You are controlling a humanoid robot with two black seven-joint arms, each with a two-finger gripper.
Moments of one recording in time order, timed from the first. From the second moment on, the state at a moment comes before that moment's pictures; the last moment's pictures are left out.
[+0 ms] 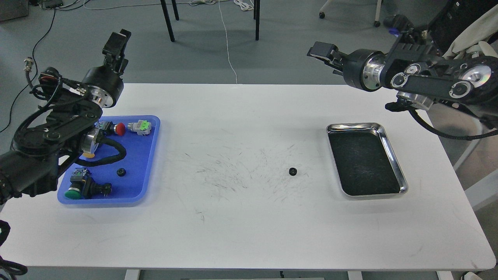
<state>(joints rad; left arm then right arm) -0.95 0.44 -0.23 -0.69 0.29 0.21 -0.49 1.64 -0.45 -0.56 1.11 -0.41 -0.06 0.04</state>
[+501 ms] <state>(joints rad) -0.91 0.47 -0.28 -0.68 0.20 0.15 -0.49 1.80 -0.25 -0.82 1.17 -0.69 -0.03 0.11</state>
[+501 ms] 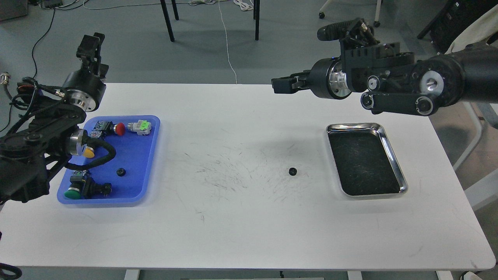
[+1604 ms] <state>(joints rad) -0.89 0.45 -0.34 -0.63 -0.05 -0.16 -0.49 1.63 -0.11 -1.05 1.09 -1.14 -0.04 0.40</state>
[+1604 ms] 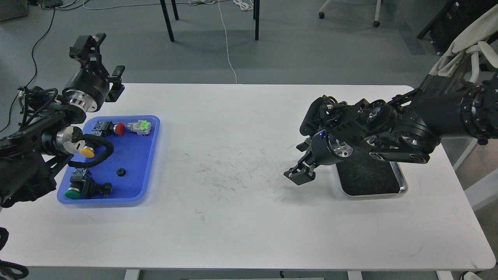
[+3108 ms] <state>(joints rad) -0.88 0.46 -0.34 -0.62 -0.06 -0.15 -0.49 1.48 -0.03 -1.06 0.89 -1.14 -0.02 0.43</state>
